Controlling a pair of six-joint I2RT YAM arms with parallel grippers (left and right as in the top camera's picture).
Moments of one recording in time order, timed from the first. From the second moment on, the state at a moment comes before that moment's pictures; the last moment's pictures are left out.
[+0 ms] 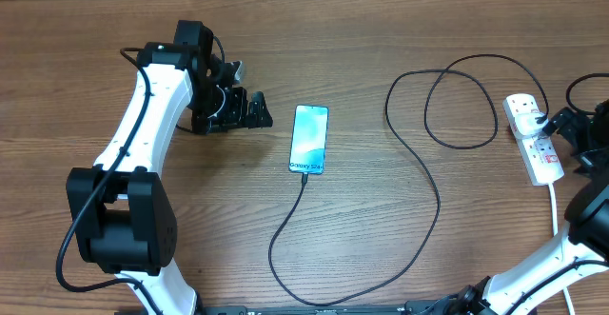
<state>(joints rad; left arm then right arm) -0.10 1.91 1.58 -1.16 0.38 -0.05 -0.68 2.09 1.62 -1.07 -0.07 0.17</state>
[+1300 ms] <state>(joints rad) -0.10 1.91 1.58 -1.16 0.38 -0.05 -0.49 1.73 1.47 -1.01 -0.14 0.17</state>
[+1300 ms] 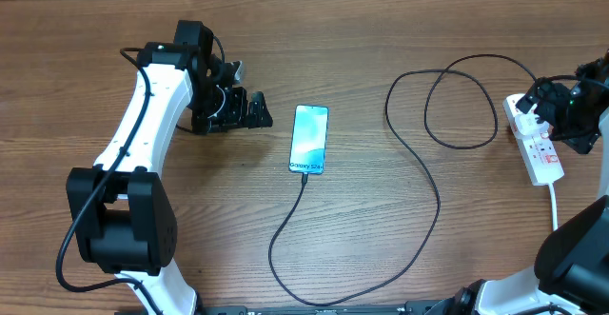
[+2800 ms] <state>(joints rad) -0.19 1.68 1.58 -1.16 0.38 -0.05 -0.49 1.73 1.47 -1.01 -0.14 0.17</state>
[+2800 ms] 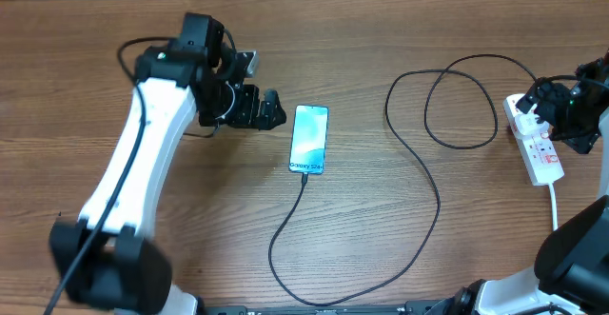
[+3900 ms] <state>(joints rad) -0.20 1.28 0.61 0.06 0.20 -0.04 -0.49 1.73 1.47 -1.01 -0.14 0.17</state>
